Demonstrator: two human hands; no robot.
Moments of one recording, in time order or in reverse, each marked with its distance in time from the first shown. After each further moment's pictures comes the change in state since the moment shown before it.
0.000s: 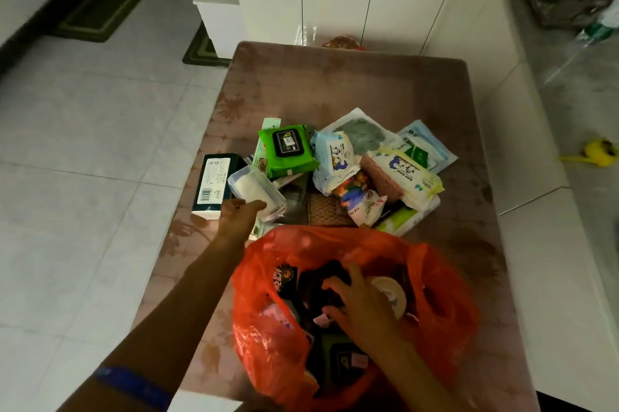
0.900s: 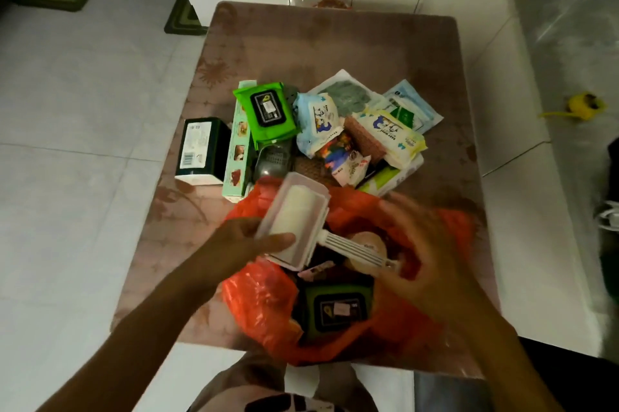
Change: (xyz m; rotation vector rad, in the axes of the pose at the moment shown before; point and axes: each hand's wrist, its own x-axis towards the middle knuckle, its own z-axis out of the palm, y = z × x) left_hand -0.134 -0.020 -0.032 0.458 -0.588 0.161; right_hand -0.076 0.028 -0.121 0.245 0.184 -0.027
